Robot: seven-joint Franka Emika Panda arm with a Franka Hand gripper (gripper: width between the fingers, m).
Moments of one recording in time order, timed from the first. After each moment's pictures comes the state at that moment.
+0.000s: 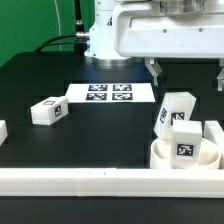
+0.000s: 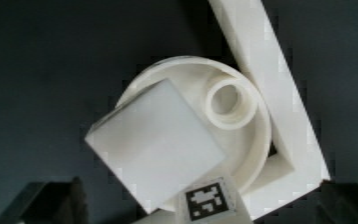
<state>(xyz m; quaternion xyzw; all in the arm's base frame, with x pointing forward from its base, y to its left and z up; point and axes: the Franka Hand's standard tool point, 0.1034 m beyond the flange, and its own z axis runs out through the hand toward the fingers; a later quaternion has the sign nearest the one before) 0.619 0.074 0.119 -0.98 0.21 0.01 0.06</state>
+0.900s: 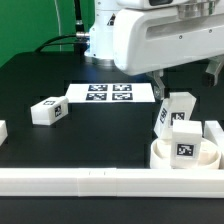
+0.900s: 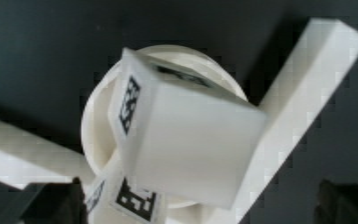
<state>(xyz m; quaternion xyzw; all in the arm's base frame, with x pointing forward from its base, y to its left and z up) 0.614 0.072 0.111 -0.97 -0.25 -0.02 0.03</state>
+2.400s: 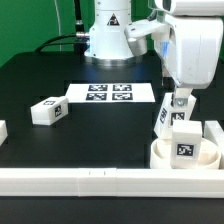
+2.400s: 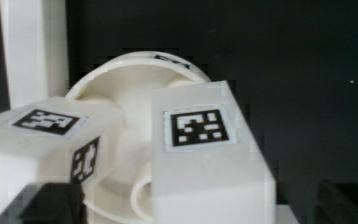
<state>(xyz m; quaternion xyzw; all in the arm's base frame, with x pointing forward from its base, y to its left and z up) 0.608 0.058 0.098 -0.70 -0.71 0.01 -0.02</state>
